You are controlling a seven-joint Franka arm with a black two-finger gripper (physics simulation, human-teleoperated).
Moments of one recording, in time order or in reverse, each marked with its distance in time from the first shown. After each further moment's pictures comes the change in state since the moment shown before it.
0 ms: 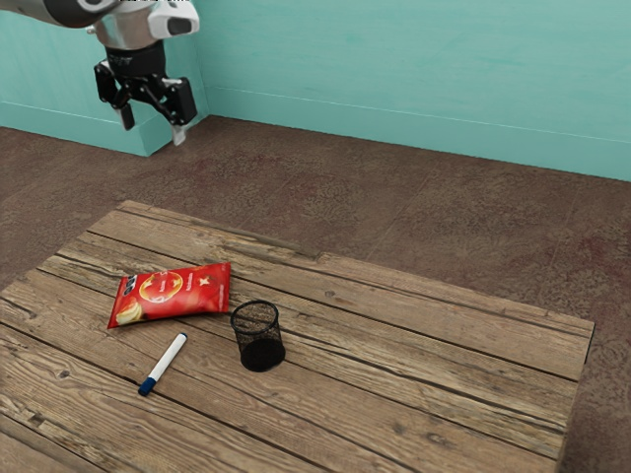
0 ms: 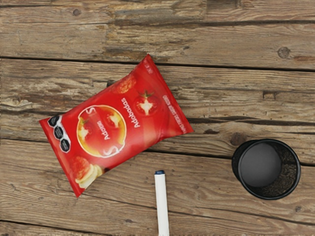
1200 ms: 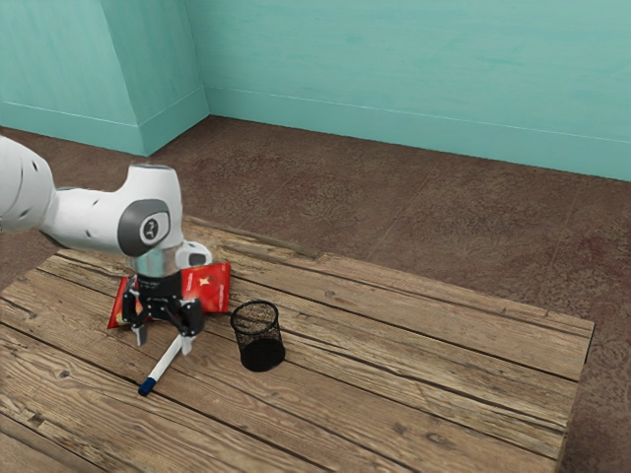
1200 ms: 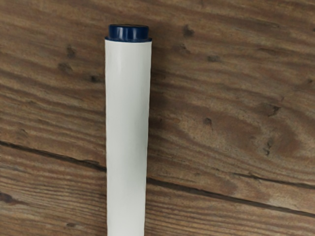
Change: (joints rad) arm 0.162 0.253 0.003 -0.646 -0.196 0.489 0.047
